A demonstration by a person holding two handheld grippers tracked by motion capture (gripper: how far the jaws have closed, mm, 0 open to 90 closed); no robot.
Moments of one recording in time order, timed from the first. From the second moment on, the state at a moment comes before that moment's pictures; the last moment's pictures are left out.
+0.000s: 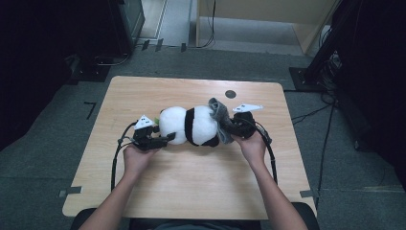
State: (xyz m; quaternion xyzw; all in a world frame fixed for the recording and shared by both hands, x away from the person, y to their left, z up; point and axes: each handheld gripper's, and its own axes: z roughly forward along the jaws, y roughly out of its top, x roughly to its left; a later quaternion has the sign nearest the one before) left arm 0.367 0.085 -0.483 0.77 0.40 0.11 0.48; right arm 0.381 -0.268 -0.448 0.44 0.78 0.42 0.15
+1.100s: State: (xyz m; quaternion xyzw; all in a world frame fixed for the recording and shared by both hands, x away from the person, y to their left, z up) left arm 0.364 0.085 -0.483 0.77 0.40 0.11 0.48; right arm 0.383 -0.289 -0.449 0.47 0.78 0.39 0.13
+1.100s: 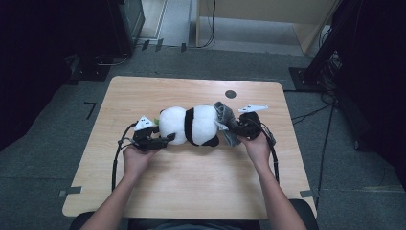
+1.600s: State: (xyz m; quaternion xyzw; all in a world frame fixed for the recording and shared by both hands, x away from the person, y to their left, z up) left arm 0.362 0.078 -0.482 0.77 0.40 0.11 0.48; right arm 0.382 -0.273 -0.421 0.44 0.78 0.42 0.15
